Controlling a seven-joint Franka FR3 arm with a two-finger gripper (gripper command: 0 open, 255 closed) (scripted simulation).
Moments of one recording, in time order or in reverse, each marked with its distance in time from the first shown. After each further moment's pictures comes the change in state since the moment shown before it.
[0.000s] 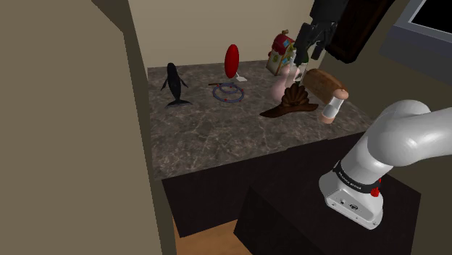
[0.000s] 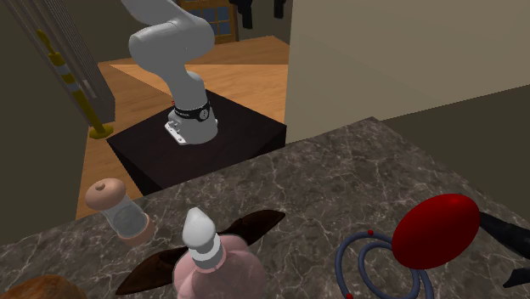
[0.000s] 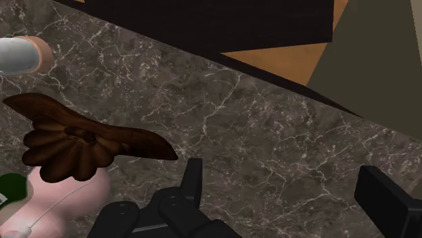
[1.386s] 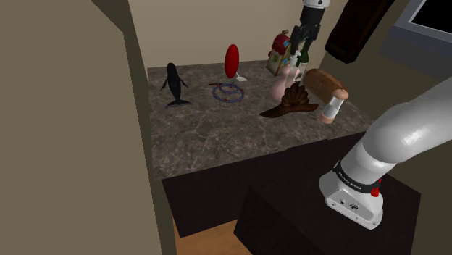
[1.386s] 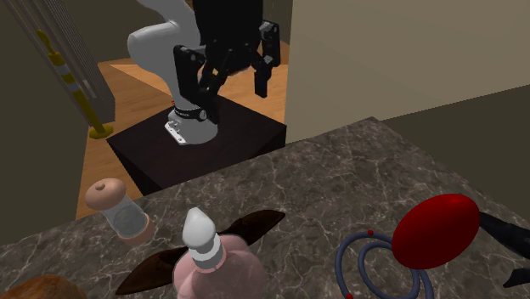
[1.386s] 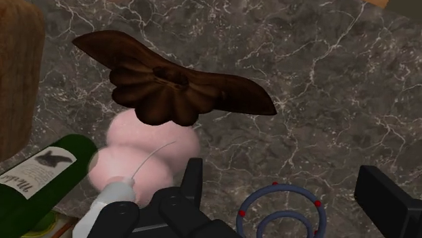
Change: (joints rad) arm -0.117 0.490 -0.309 0.230 -0.155 0.233 -0.361
